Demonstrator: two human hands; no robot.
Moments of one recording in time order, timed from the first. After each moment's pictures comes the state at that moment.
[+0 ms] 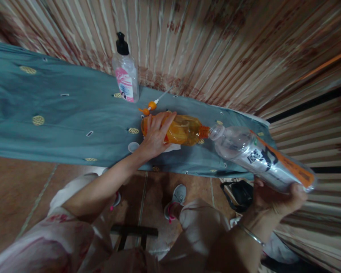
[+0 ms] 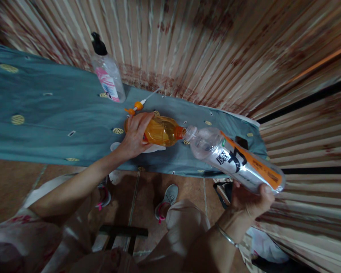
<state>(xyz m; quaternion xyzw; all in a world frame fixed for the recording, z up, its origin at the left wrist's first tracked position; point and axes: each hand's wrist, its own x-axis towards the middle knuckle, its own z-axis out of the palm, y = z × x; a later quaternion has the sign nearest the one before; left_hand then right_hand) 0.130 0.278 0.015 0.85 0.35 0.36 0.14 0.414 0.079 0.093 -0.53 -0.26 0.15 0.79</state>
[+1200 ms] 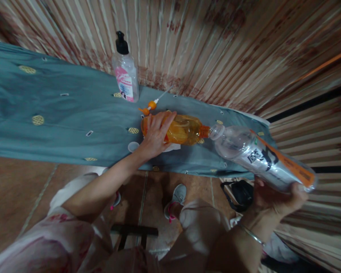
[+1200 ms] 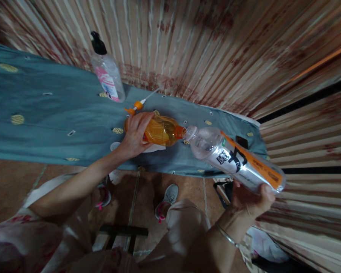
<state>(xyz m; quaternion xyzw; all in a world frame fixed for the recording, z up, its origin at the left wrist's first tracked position) 0.130 0.279 0.013 0.86 0.34 0.36 0.14 0.413 0.079 0.093 -0.53 -0.26 0.14 0.80</state>
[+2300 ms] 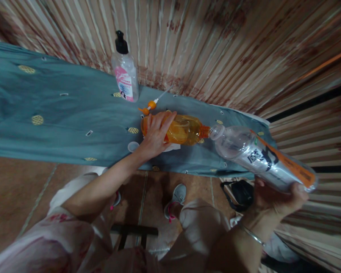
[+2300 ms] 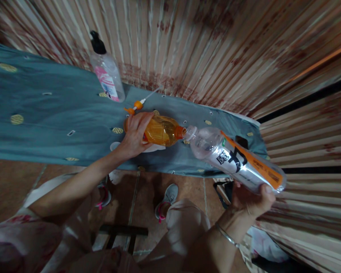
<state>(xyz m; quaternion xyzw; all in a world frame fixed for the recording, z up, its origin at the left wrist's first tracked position) 0.130 0.280 0.010 0.86 0.33 0.37 0.12 0.416 0.077 0.092 -0.52 -0.23 0.14 0.81</state>
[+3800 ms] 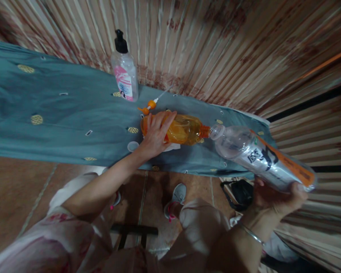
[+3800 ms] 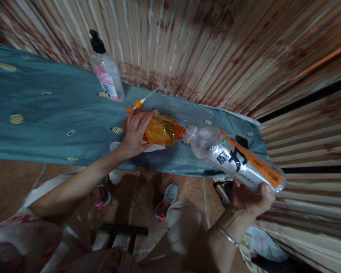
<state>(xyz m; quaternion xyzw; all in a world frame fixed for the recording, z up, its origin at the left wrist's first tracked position) 0.130 0.279 0.014 0.86 0.34 0.35 0.14 0.417 0.077 0.090 -0.52 -0.26 0.15 0.80</state>
